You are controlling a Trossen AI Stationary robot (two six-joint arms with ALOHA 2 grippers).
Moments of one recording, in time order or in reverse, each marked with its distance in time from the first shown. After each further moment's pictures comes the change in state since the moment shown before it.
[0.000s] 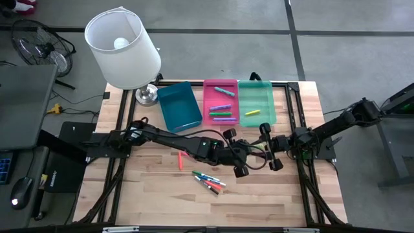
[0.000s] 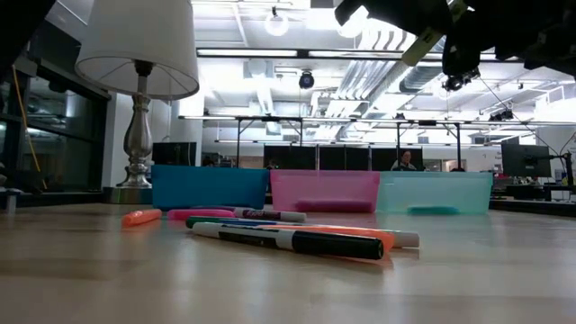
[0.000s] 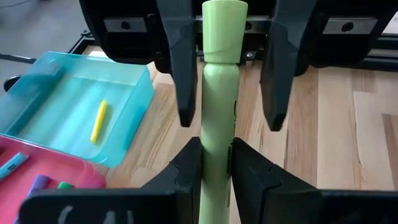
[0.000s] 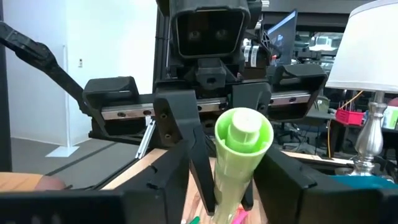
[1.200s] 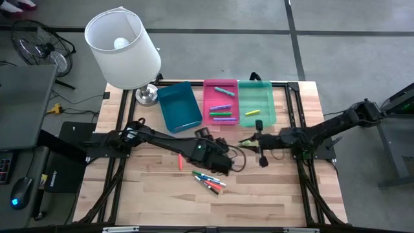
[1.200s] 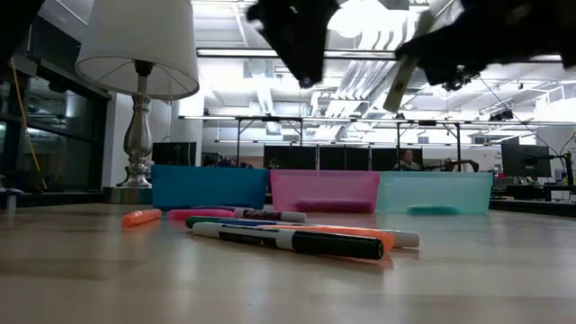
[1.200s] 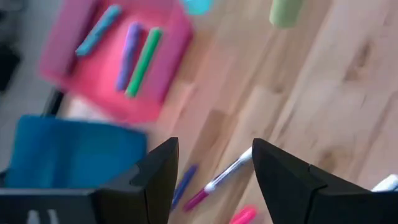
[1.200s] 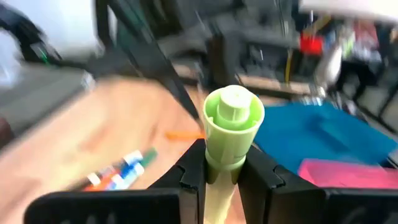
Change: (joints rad) left arm -0.047 -0.043 -0.001 -0.746 -0.126 -0.395; right arm -0.058 0.000 0.249 -0.626 0.159 0.003
